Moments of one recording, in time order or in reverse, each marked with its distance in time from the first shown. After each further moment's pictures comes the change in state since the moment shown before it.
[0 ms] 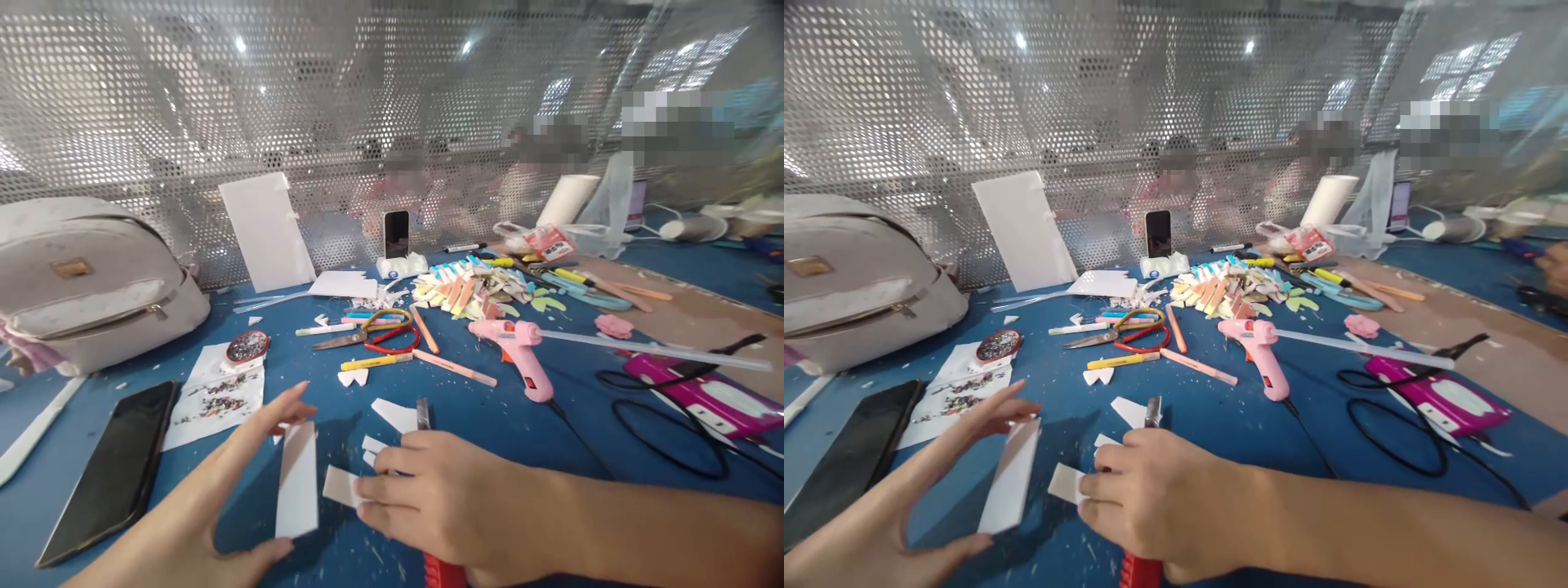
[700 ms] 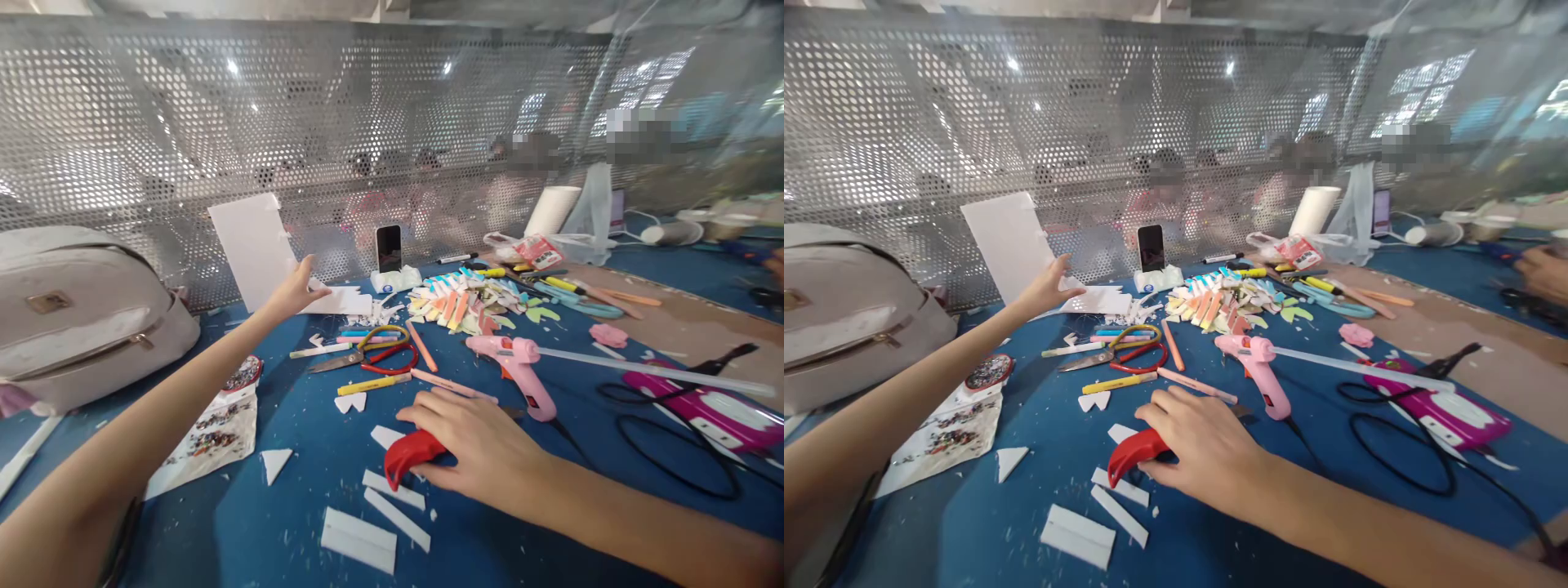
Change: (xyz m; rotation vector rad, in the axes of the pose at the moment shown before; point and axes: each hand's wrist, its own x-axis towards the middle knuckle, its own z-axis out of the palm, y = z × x) left_hand 0.300 -0.082 -0.046 0.228 0.379 0.137; right_hand -0.023 0.035 0.009 0.015 0.099 0.785
